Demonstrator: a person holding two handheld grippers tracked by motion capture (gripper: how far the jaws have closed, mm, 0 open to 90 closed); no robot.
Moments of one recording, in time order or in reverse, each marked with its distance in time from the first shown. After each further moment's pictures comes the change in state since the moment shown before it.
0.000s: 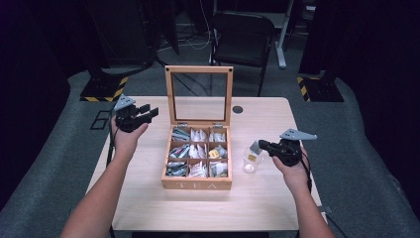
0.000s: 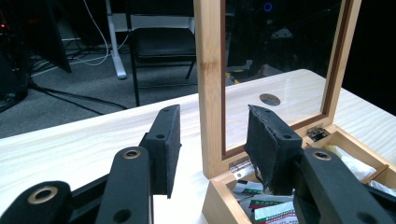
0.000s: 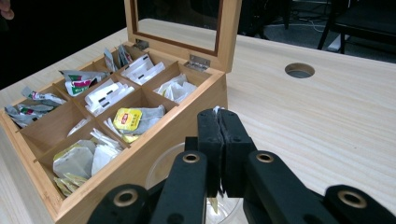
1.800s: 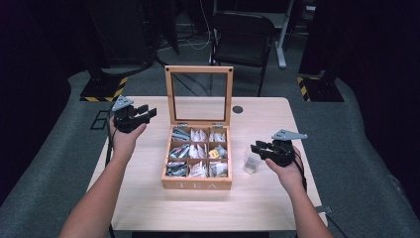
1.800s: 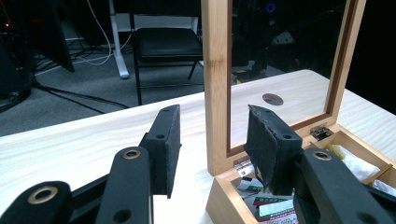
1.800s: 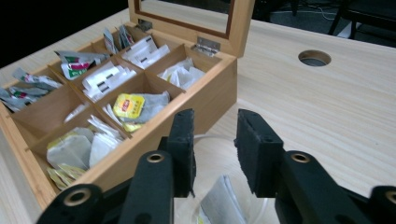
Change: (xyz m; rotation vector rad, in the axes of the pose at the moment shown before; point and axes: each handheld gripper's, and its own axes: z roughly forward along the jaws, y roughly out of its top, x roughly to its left) left arm 0.004 -0.002 -0.003 -0.009 0.012 -0.007; right arm 0.007 -0.002 0.017 0.058 0.012 -0.017
